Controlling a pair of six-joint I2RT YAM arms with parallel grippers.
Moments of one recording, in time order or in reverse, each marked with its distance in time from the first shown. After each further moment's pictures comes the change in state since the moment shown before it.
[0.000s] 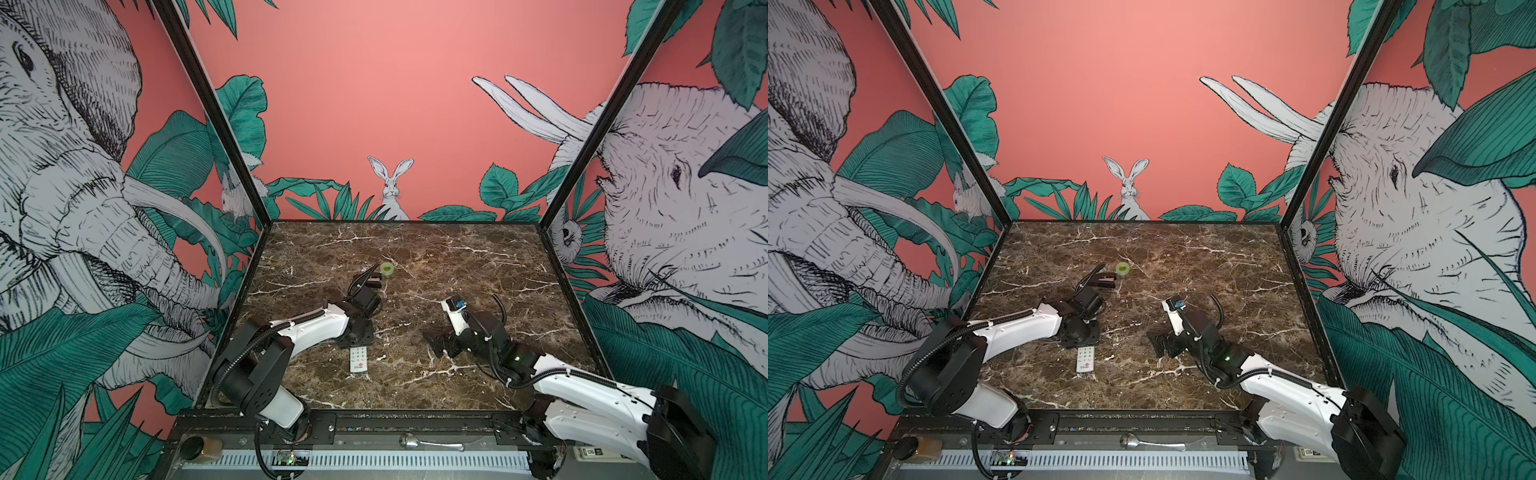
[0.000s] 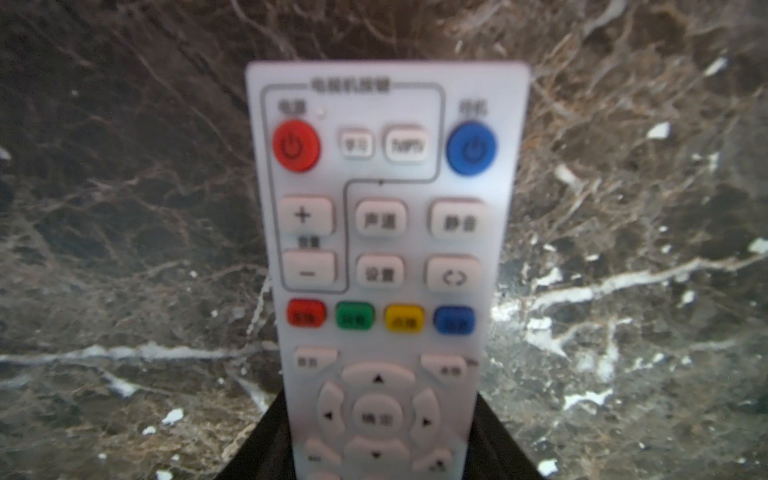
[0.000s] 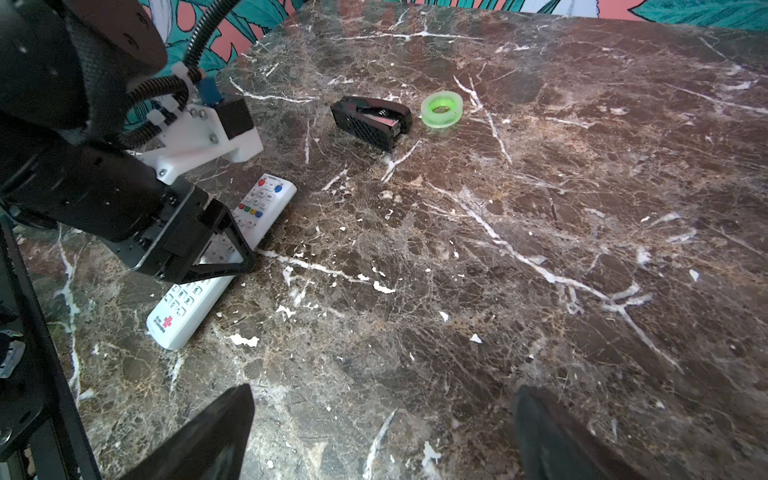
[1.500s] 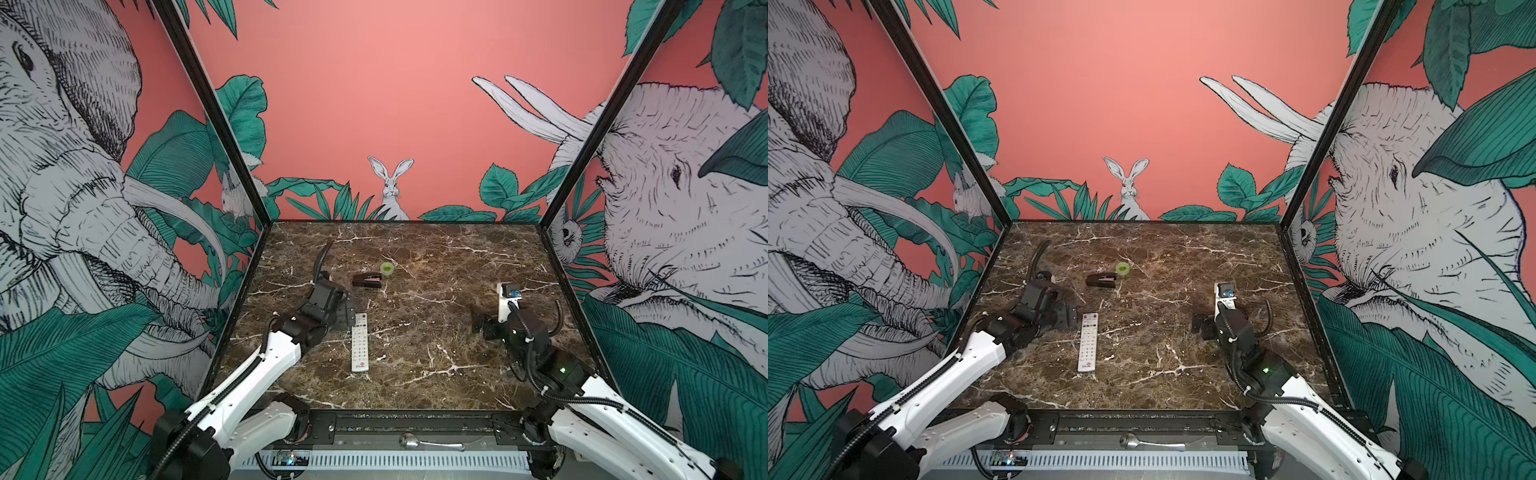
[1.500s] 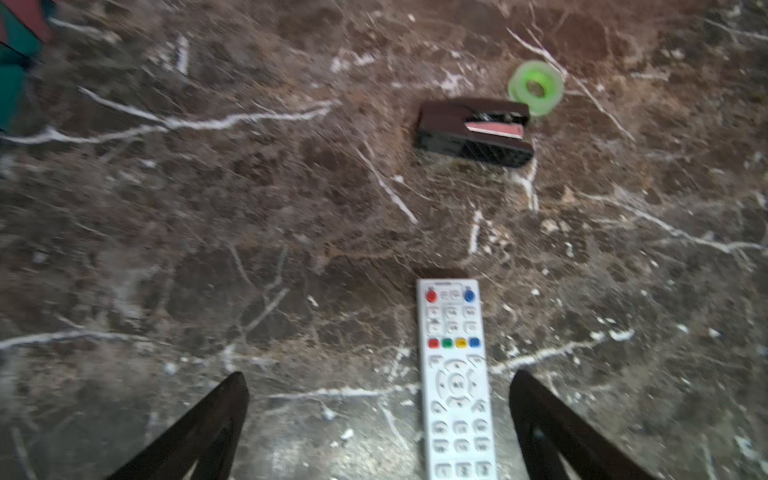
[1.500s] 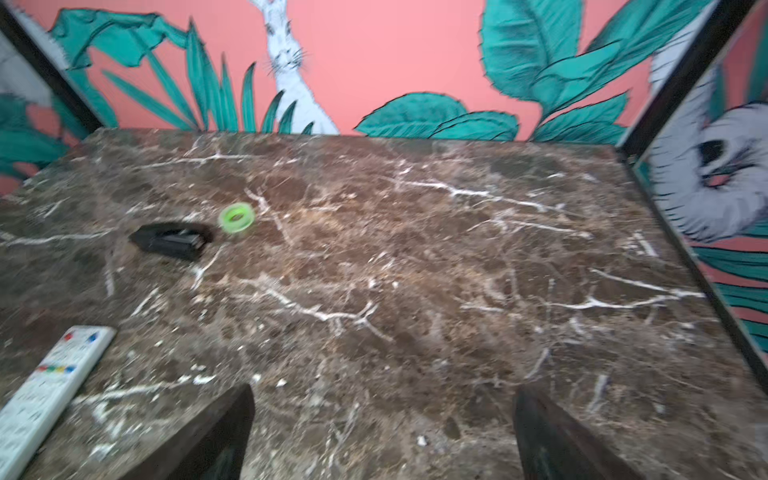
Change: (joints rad) left arm 0.172 -0.536 -0.062 0.028 -0.253 0.266; right arm -0.172 -0.353 0.074 -0.365 0.473 0.018
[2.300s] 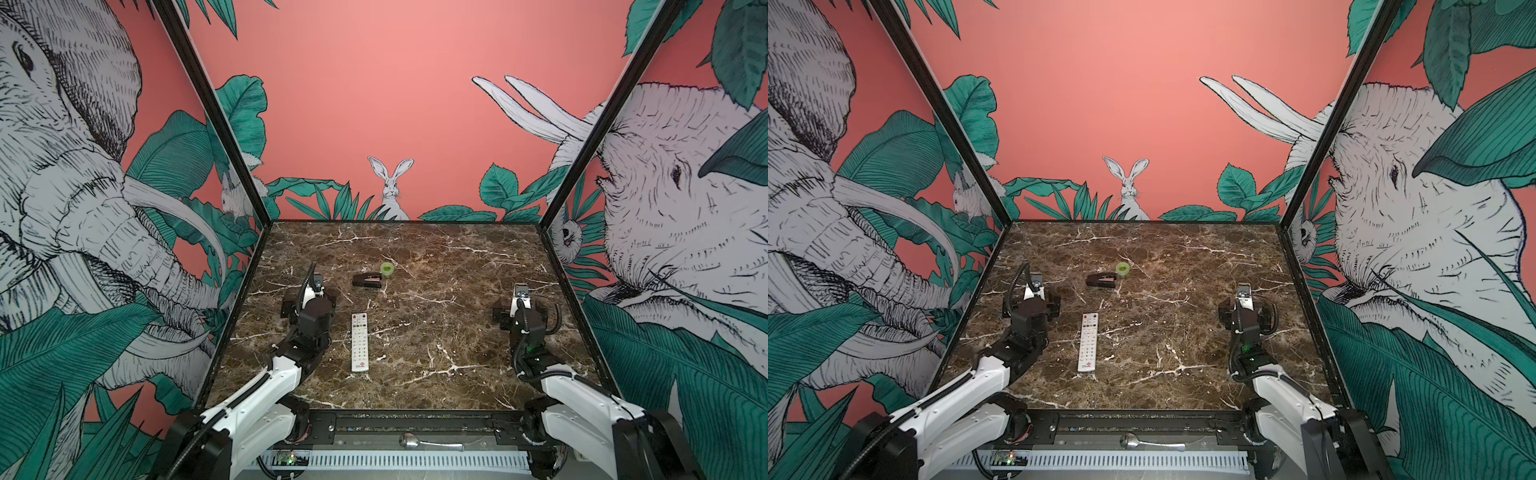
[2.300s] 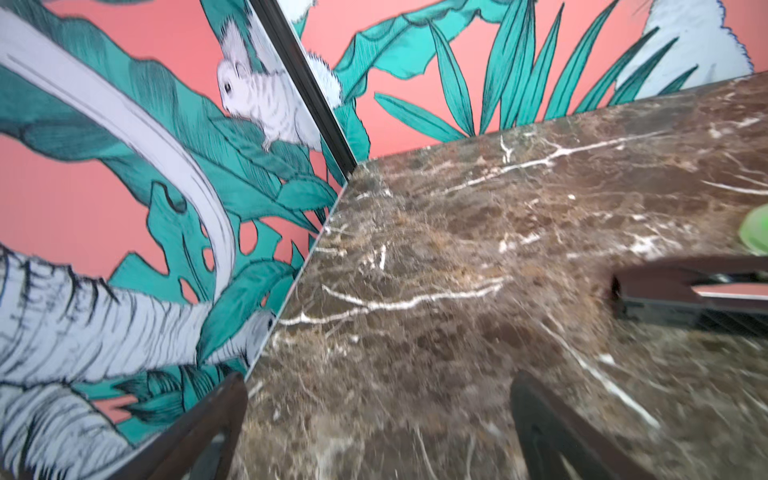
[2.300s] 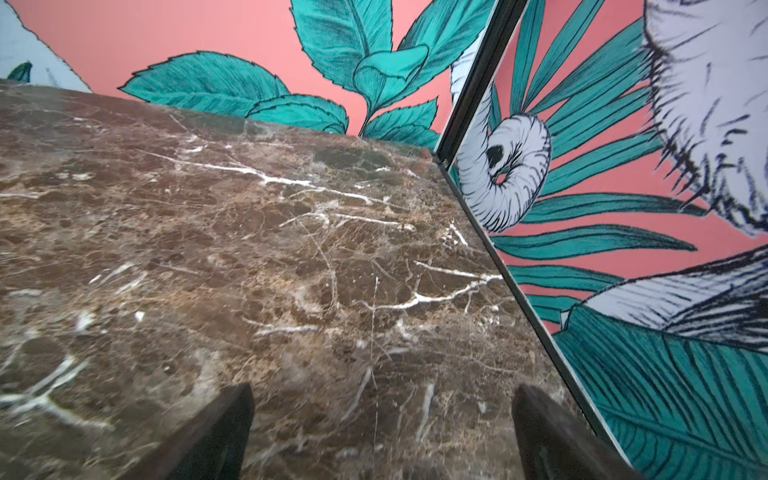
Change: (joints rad) left arm 0.043 -0.002 -0.400 0.955 -0.467 0.616; right arm -0.386 0.367 -0.326 0.801 0.048 -0.358
